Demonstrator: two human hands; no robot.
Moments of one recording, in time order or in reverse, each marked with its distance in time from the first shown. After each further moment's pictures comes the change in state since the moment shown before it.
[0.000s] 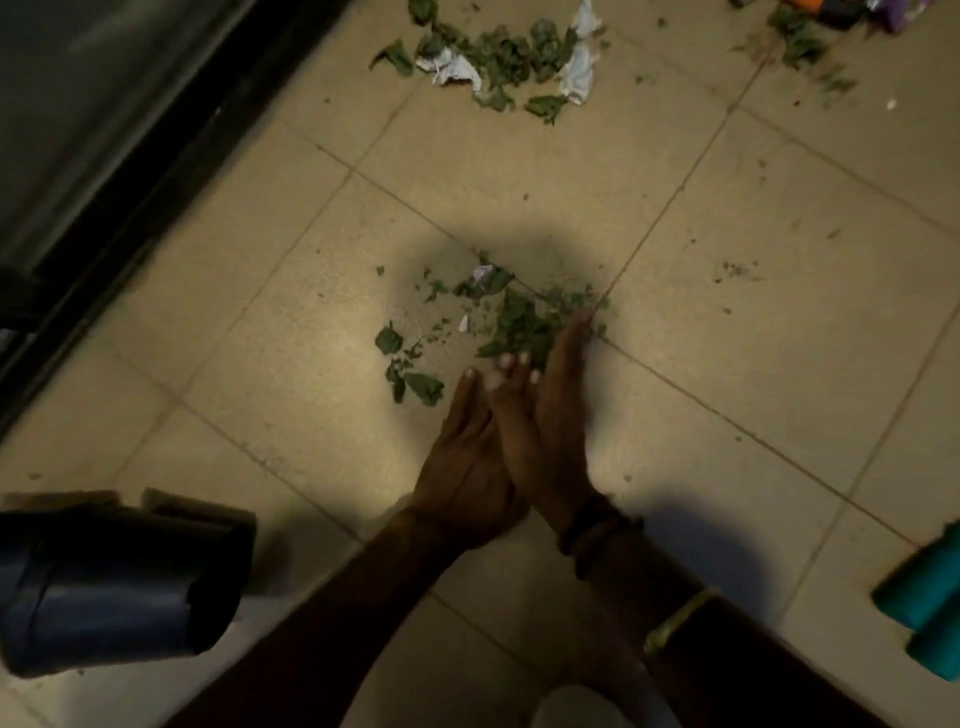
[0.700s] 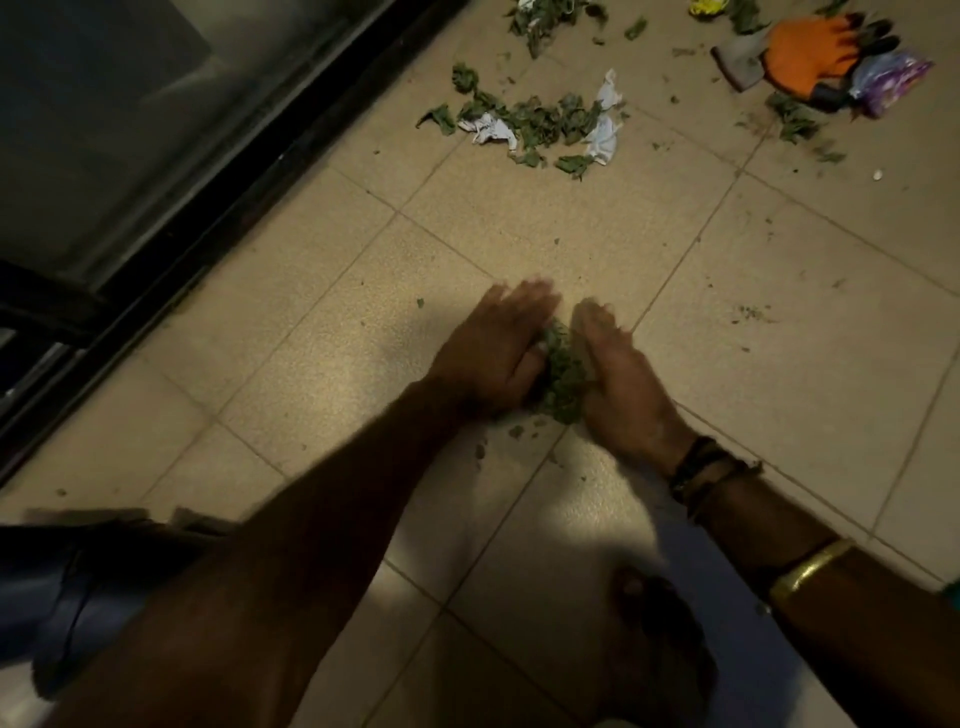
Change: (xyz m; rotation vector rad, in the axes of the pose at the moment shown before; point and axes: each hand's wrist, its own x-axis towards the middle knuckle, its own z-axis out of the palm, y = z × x) left_hand 0.105 -0.092 -0.024 -0.186 0.010 0.084; right_hand 0.067 -0.014 -0.052 -0.592 -0.339 -0.125
